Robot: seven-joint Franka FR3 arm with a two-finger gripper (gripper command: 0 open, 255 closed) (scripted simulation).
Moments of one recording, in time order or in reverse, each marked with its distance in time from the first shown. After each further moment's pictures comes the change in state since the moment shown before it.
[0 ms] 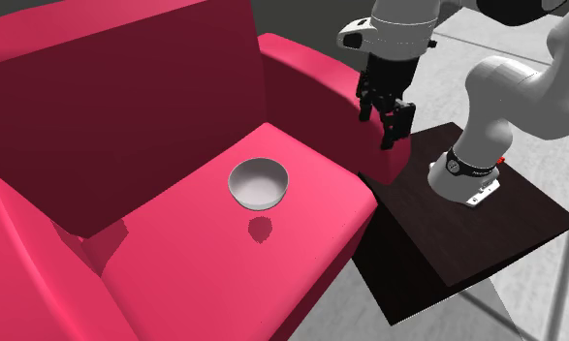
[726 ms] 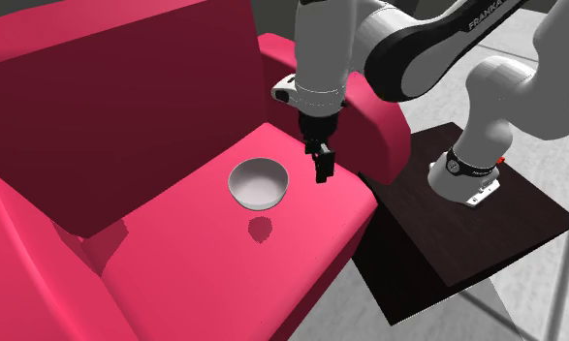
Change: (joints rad) arm -0.024 0.408 -0.035 0.136 -0.001 0.278 -0.028
